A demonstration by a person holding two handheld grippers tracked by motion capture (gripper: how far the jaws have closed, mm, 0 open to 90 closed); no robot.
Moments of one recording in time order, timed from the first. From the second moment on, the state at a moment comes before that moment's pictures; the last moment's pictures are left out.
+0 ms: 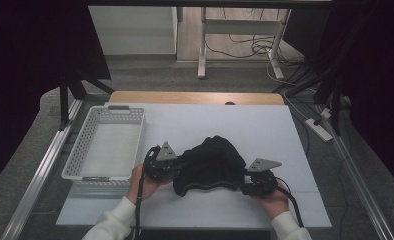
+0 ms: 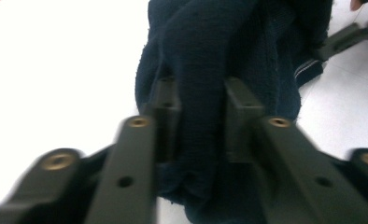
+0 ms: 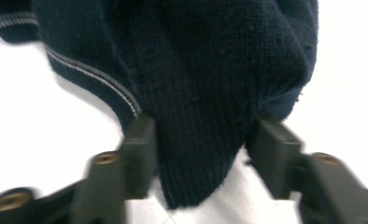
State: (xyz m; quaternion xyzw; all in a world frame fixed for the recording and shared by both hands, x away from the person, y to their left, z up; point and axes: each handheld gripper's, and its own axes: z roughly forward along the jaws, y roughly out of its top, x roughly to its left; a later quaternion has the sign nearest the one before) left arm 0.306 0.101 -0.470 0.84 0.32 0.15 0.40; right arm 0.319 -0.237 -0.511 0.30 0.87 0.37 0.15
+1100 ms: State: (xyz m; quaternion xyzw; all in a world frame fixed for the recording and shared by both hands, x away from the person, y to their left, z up) left arm 0.311 0.124 -0.439 0.79 0.34 0.16 0.48; right arm 0.311 -0.263 -0.423 0.27 0.80 0.48 0.22
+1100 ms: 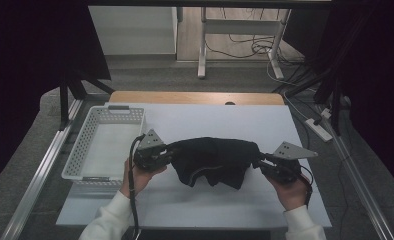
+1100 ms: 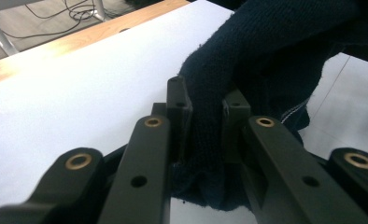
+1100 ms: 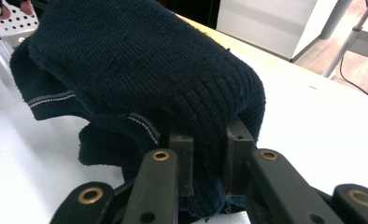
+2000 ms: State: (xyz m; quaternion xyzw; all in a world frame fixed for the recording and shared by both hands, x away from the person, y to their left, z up) left arm 0.316 0.116 -0.436 0.78 0.34 0.15 0.50; right arm 0.309 -0.267 -0.393 0.26 0.78 0.50 0.25
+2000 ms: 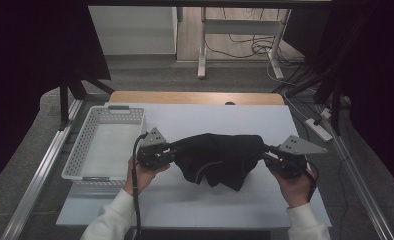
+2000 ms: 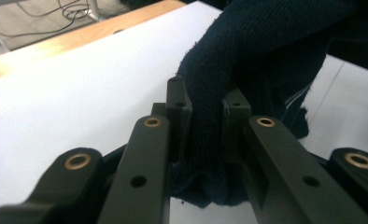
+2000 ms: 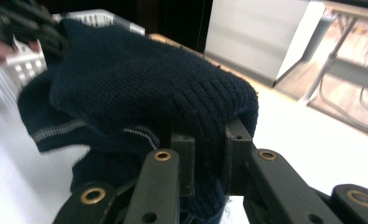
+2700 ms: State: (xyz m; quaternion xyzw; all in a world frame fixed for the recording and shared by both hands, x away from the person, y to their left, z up) left arm 0.329 0.128 -0.452 0.78 0.39 0.15 0.47; right arm 0.360 -0.223 -0.393 0.27 0.79 0.50 0.23
